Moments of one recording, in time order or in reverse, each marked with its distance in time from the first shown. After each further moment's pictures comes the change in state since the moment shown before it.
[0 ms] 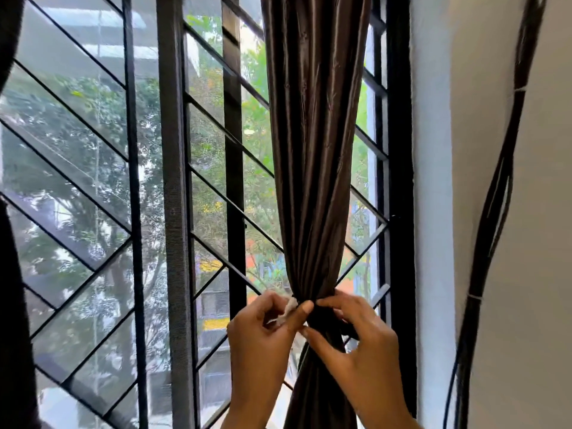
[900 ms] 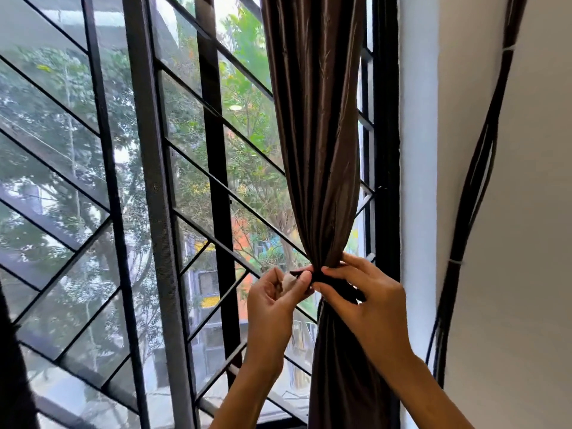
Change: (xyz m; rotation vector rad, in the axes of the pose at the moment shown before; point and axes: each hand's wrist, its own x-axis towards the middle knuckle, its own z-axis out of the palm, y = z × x) left_hand -0.008 -0.011 0.033 -0.483 -0.134 -0.293; right_hand 0.010 0.034 -0.028 -0.058 0.007 -0.095
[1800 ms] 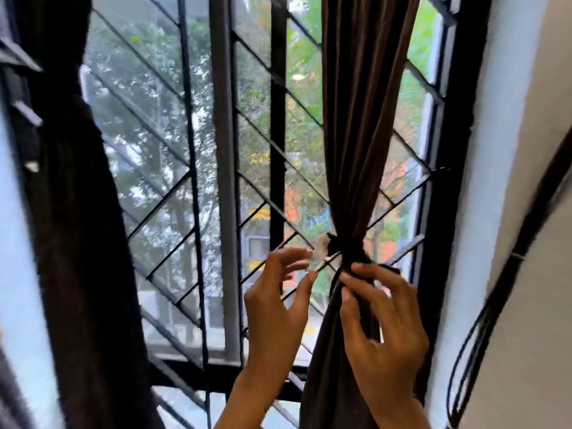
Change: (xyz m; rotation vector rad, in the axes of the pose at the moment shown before) left_hand -0.079 0.034 -0.021 0.699 0.266 0.455; right_hand -0.063 -0.073 -0.003 0.086 0.178 -0.090
